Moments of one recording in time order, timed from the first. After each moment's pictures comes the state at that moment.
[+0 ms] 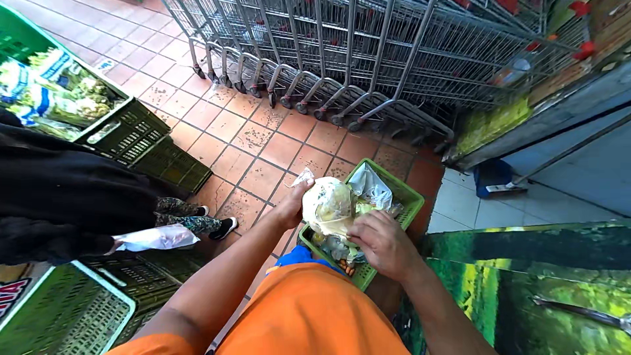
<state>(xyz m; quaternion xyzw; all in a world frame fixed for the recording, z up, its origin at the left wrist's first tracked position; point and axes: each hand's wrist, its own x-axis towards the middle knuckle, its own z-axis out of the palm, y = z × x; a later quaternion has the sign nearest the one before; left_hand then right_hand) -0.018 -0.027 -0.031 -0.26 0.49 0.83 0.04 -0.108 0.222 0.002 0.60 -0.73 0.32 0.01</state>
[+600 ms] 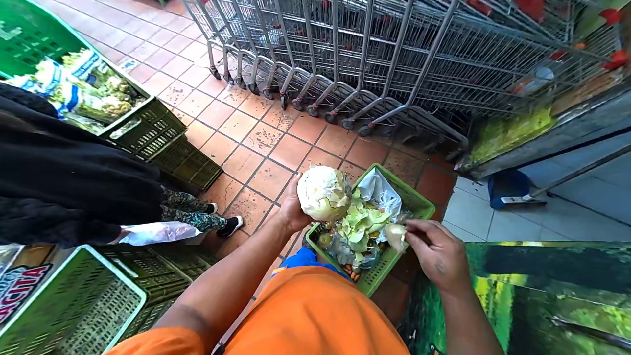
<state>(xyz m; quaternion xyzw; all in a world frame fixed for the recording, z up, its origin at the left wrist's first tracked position) -0.011 -0.041 -0.042 -0.26 0.31 0.91 0.00 -0.135 0.276 -0.018 0.37 -0.82 0.44 -0.01</state>
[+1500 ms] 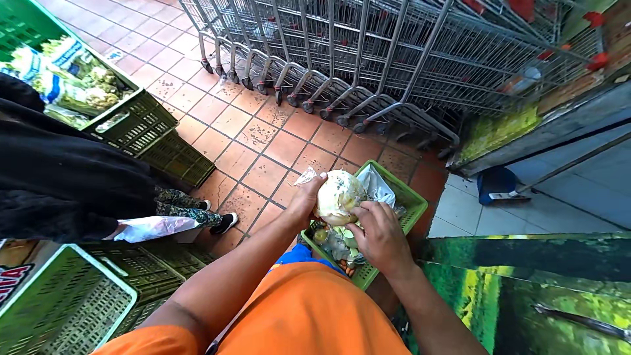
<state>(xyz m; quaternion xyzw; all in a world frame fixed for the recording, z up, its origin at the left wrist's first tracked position) -0.024 -0.011 -0.011 -0.40 0.48 0.78 0.04 -0.089 0.193 -0.003 0.51 -0.82 0.27 0.08</state>
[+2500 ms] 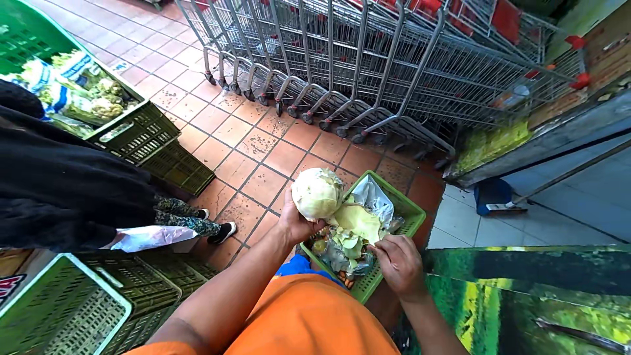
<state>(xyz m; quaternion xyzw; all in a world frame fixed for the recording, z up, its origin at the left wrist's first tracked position) -0.011 -0.026 -0.035 -0.33 0.16 0.93 -0.02 -0.099 0.249 -0.063 0.46 -0.78 0.39 0.15</state>
